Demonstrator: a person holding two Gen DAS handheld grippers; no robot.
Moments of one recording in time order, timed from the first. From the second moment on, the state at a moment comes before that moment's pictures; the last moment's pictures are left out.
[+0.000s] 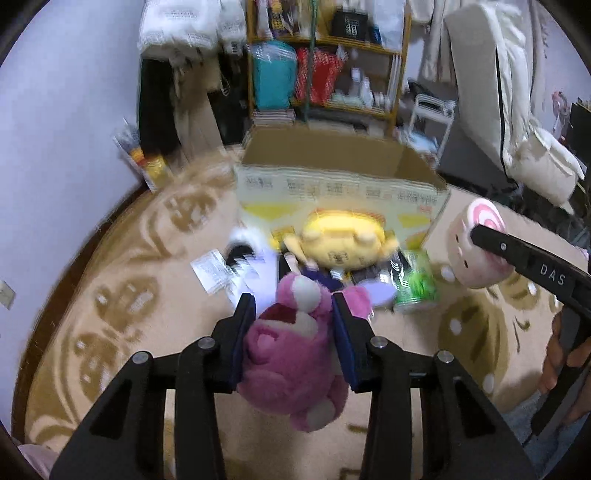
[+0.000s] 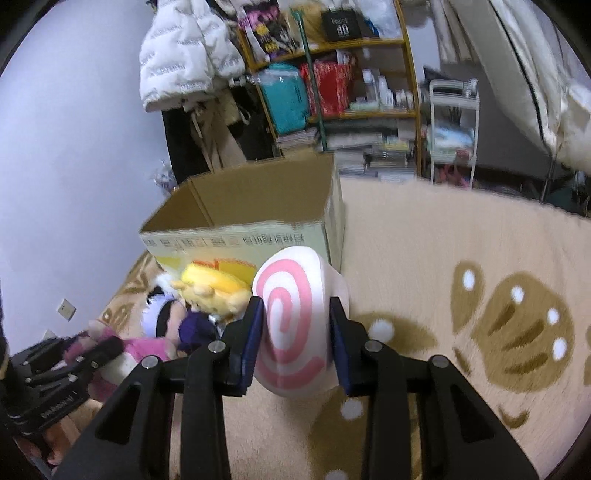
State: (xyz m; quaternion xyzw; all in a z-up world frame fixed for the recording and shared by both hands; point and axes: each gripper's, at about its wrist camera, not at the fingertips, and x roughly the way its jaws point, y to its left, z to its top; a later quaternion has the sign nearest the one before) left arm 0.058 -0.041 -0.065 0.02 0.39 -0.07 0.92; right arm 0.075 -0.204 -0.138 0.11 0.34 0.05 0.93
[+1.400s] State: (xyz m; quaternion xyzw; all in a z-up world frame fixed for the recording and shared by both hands) left arm 0.169 -0.054 0.014 0.07 0.15 -0.03 0.99; right arm 0.157 -0.179 -0.072 0.00 0.20 0.05 0.98
